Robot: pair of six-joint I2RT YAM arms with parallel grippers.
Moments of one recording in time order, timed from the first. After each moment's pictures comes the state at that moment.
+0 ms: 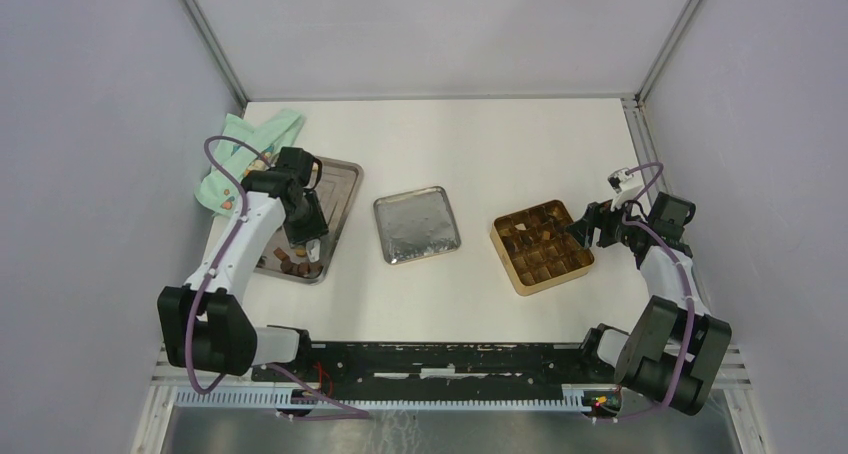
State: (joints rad) left arm -0.13 1.32 1.10 -1.10 -0.10 -0.50; right arm -0.44 1.16 0.57 -0.20 -0.88 -0.38
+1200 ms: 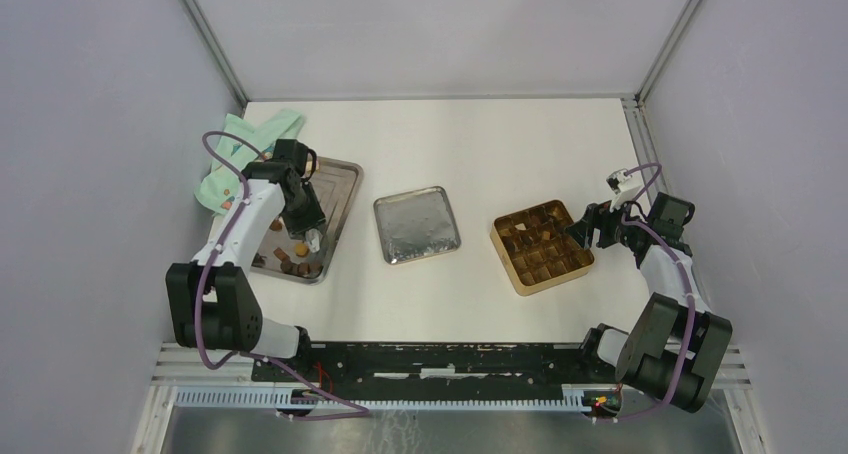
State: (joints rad) left arm -0.06 1.42 1.13 -1.02 -0.09 -0.49; right arm -0.44 1.18 0.57 -0.21 -0.88 -0.40
